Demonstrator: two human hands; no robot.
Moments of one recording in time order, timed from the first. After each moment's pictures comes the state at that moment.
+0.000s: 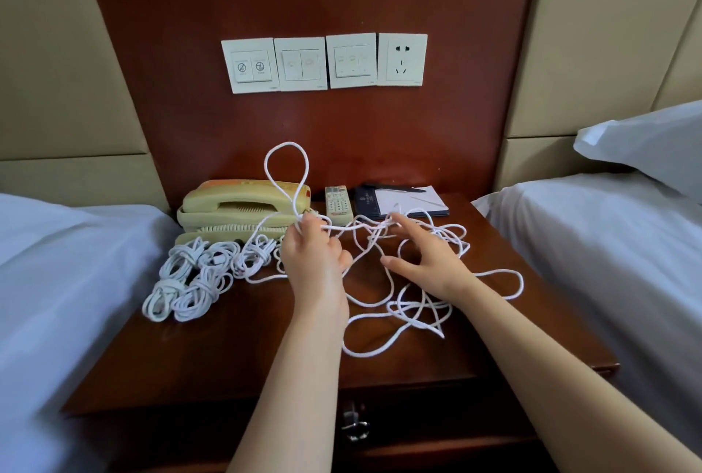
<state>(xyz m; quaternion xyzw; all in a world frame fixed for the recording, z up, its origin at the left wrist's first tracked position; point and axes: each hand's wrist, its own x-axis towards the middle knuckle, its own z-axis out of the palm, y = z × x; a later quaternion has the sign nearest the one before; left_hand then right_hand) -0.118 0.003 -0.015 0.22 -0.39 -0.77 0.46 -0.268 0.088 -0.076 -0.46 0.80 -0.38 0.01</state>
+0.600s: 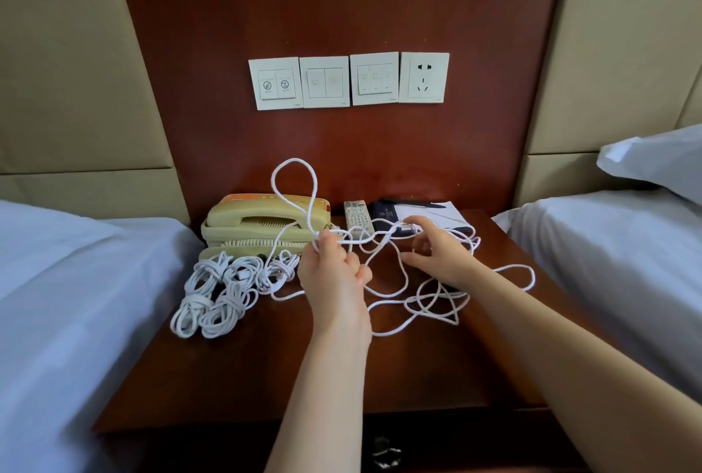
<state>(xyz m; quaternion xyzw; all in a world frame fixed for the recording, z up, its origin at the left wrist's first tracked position) -0.107 -0.008 -0.009 0.21 -0.33 -0.80 0.45 -0.289 0.051 -0.058 -0.42 0.83 -0.35 0.02</state>
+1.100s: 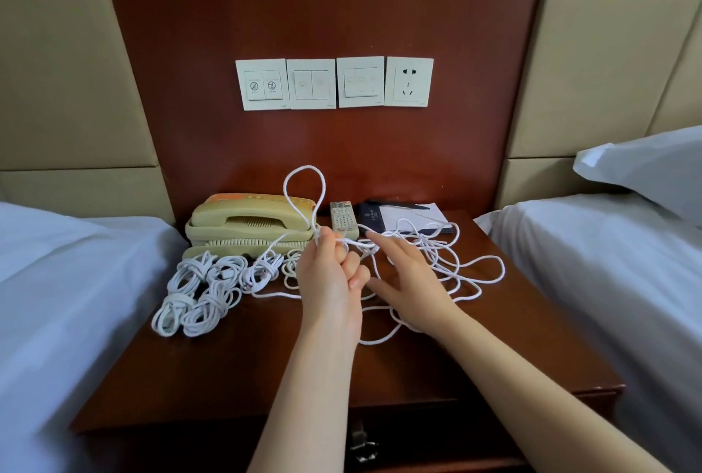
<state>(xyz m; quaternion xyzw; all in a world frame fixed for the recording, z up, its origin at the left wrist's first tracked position) -0.110 0.001 -0.009 0.17 -0.32 -0.85 0.39 -0.226 0.064 -0.071 -0.51 0.77 -0.37 -0.10</state>
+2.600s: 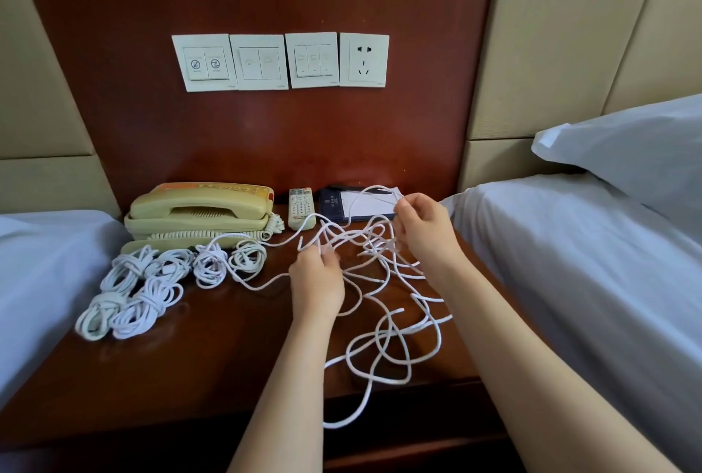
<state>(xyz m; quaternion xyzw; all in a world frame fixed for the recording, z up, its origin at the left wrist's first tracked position) -0.170 -0.001 -0.066 0.33 -0.77 -0.43 0.33 -0.253 0.104 -0.021 -0.24 0.71 -0.66 0.03</state>
